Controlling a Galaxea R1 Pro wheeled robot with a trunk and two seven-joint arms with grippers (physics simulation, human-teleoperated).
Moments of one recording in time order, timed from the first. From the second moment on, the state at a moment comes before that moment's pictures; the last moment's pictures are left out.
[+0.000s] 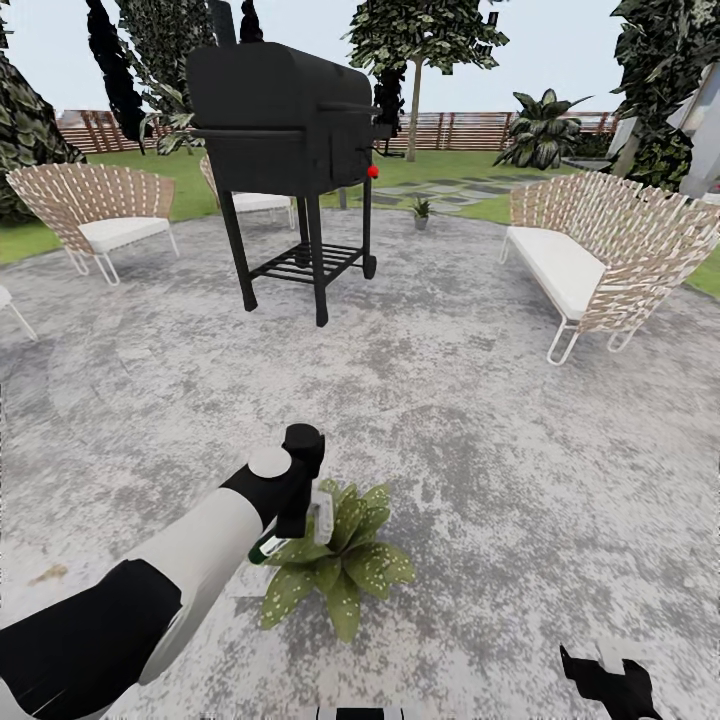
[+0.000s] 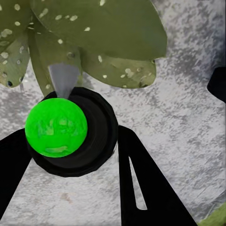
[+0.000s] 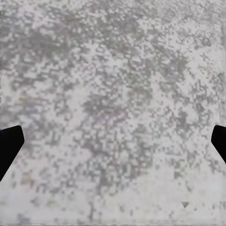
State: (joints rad) left arm -1.06 -0.17 -0.48 -0.57 -1.44 0.52 -1.56; right arm -0.42 -0.19 -0.70 -0.28 0.56 -0.31 0.08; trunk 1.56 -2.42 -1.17
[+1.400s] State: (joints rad) left arm -0.92 -0.13 0.14 -0.58 -1.26 0.35 -1.30; right arm -0.42 -0.18 -0.70 -0.28 0.55 -0.31 0.08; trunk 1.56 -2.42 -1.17
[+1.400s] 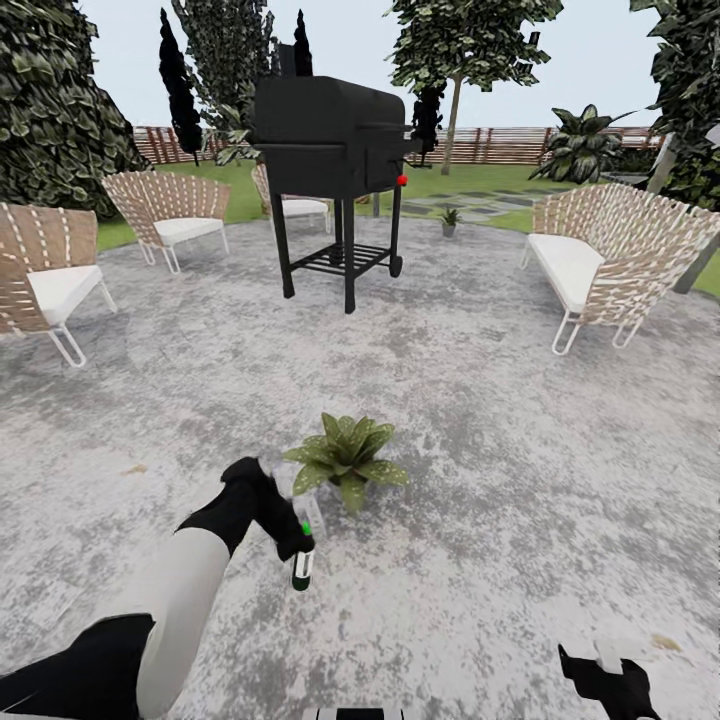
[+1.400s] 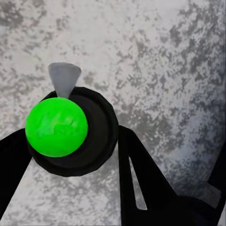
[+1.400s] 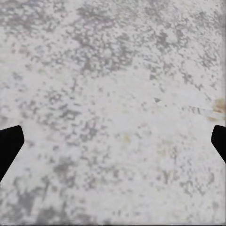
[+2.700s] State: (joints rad) left arm -0.78 -0.08 0.04 -0.40 -1.26 0.03 -1.19; right arm -0.55 0.10 -0.09 -0.55 0.70 -0.29 0.92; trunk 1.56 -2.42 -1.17
